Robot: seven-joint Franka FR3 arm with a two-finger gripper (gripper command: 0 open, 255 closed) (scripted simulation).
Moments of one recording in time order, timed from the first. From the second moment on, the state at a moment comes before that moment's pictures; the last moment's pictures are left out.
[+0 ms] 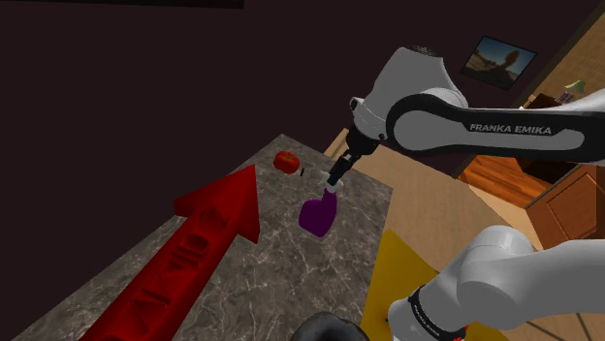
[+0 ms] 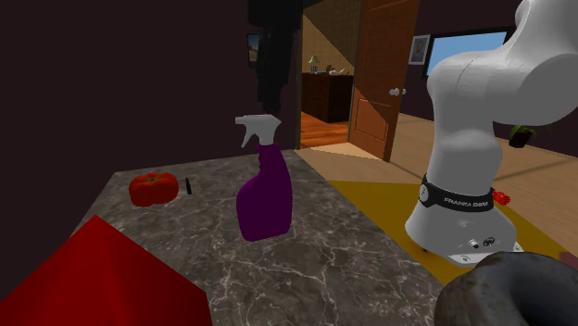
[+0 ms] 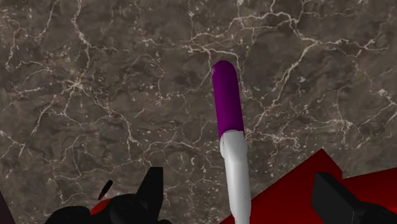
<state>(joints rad) 0.10 -0.63 0.12 -2.62 0.06 2.13 -0.13</state>
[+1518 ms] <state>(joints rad) 0.10 -0.56 0.13 -2.68 0.06 2.26 -0.13</state>
